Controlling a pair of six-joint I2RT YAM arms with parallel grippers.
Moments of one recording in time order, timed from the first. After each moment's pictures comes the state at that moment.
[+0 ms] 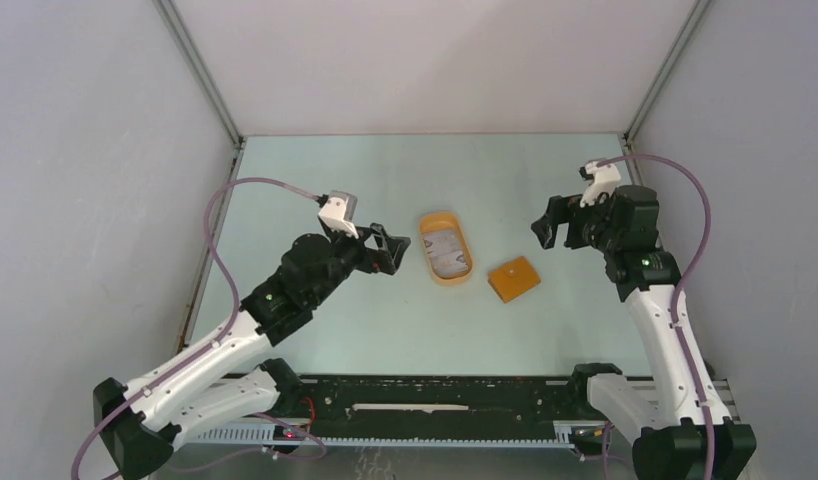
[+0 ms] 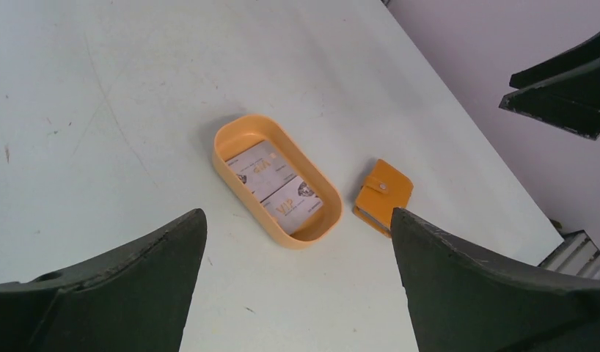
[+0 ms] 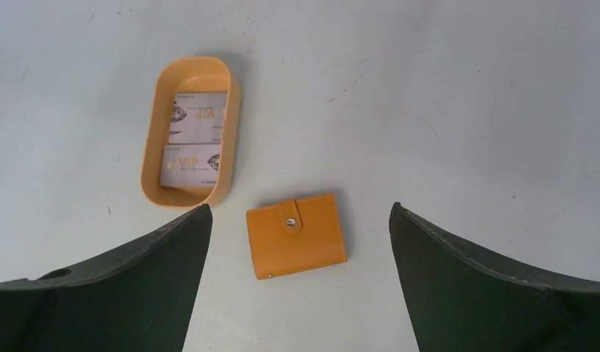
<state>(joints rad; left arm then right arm) -0.78 0.85 0.73 -0.05 -0.21 -0.41 0.02 0.95 0.93 -0.47 -0.34 0.00</state>
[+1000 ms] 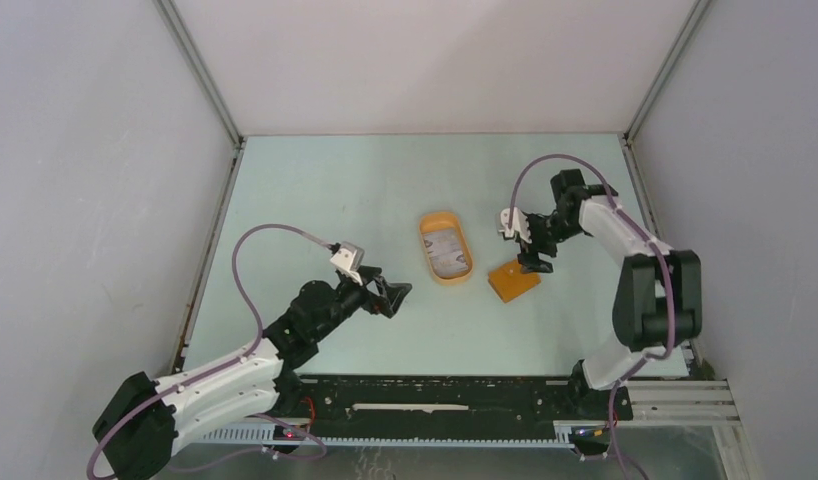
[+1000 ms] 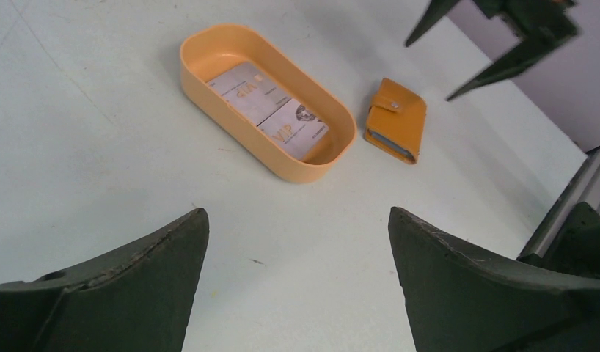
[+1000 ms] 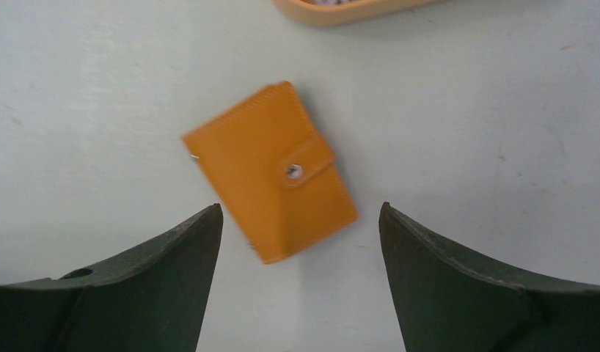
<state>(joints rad) -0.78 0.80 0.23 0.43 -0.06 -0.36 0.10 1.59 1.14 -0.94 -0.67 -1.49</state>
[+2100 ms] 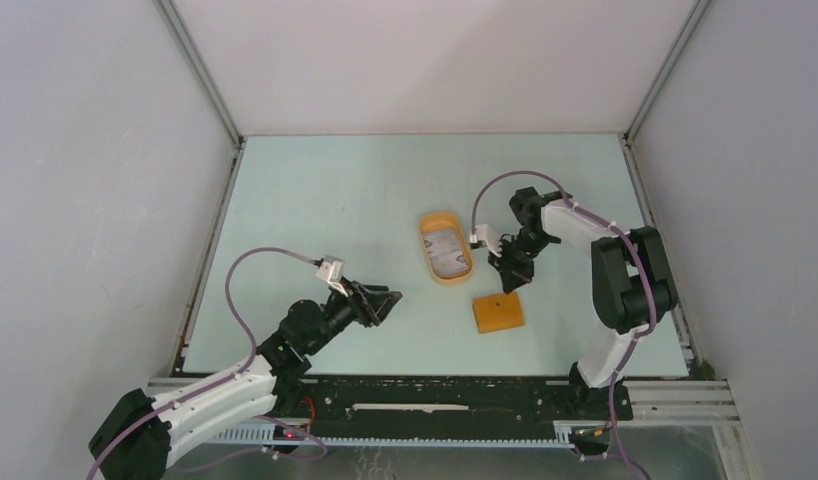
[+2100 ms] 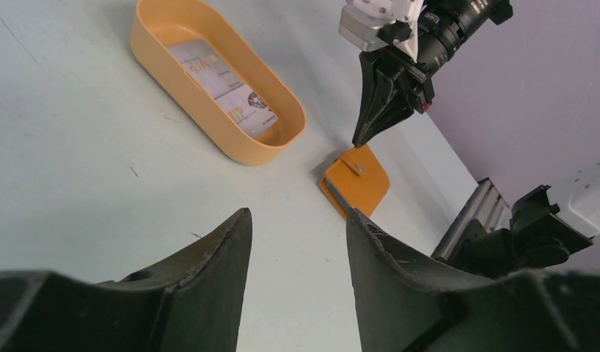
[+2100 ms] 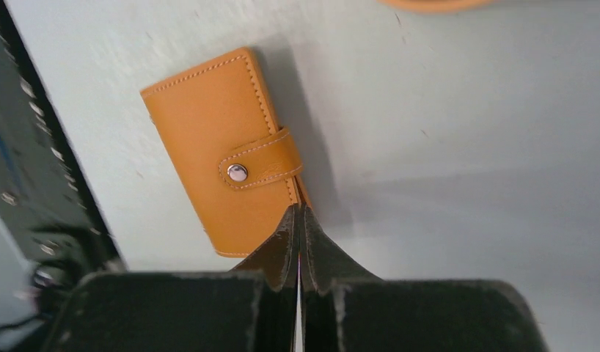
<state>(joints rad) -0.79 0.65 0.06 0.54 -0.02 -0.61 0.26 1.80 1.19 -1.03 -0.53 -1.13</state>
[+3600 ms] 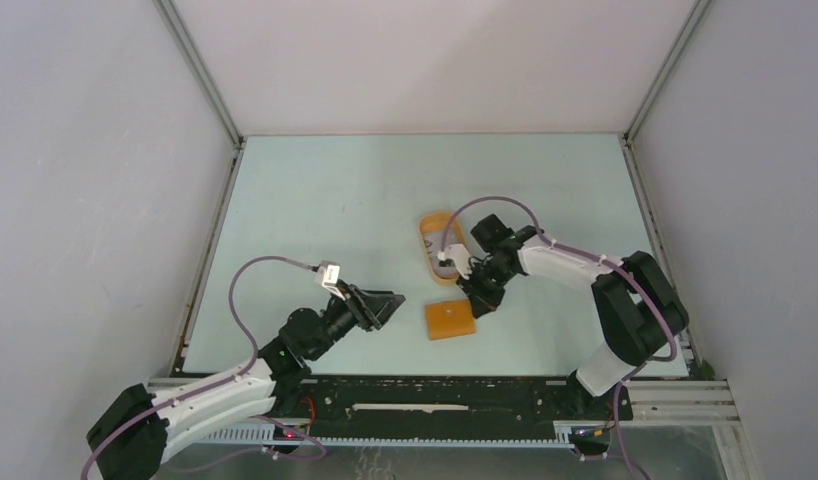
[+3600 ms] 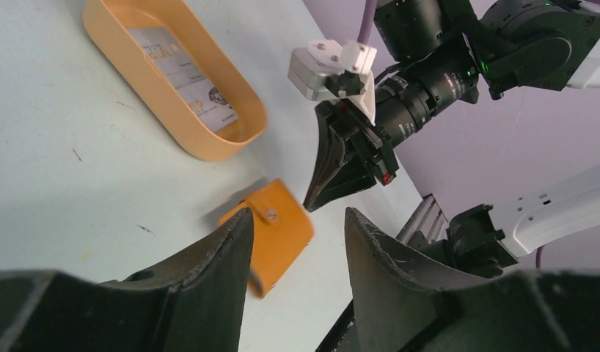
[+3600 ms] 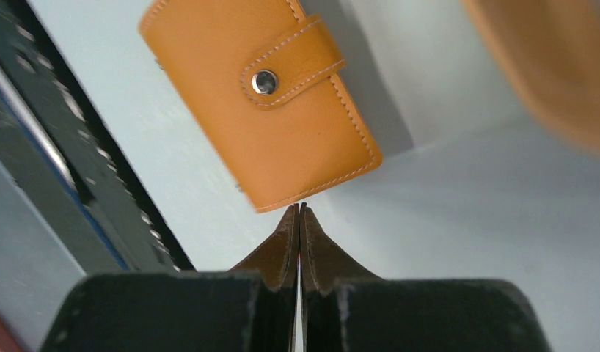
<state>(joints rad) -0.86 0.67 0.01 0.66 -0.07 -0.78 0.56 1.60 0.92 -0.72 -0.47 -0.48</state>
